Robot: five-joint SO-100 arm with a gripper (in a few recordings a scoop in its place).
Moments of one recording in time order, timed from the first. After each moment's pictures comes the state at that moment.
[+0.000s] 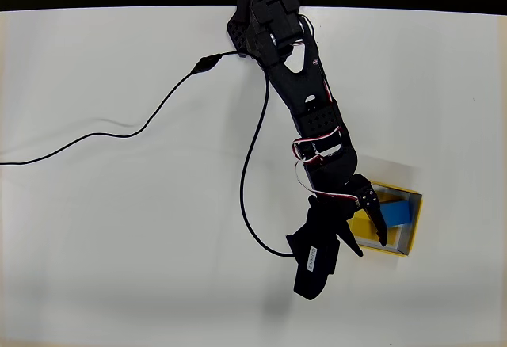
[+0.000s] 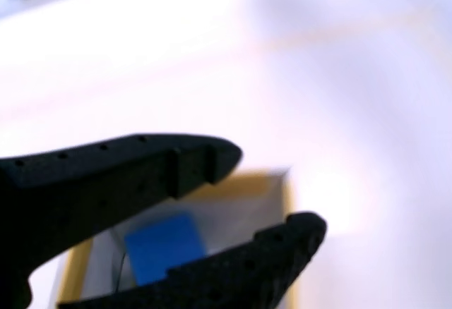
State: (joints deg) arm -27.7 99.8 118.5 -5.7 -91.1
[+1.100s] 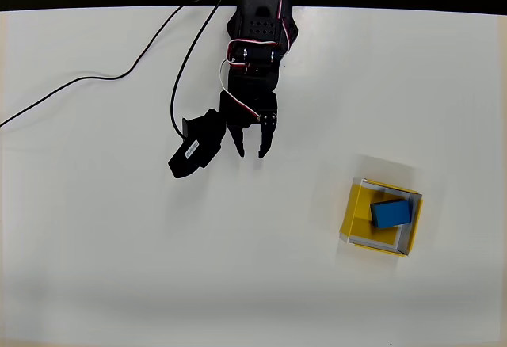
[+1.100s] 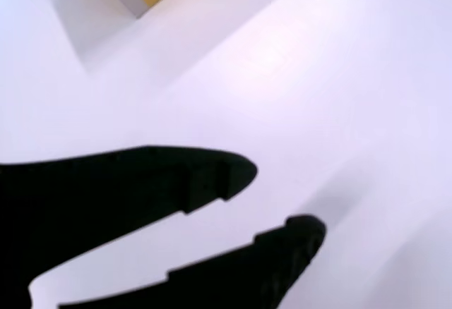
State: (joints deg) arm -0.6 183.2 178.4 45.7 -95.4
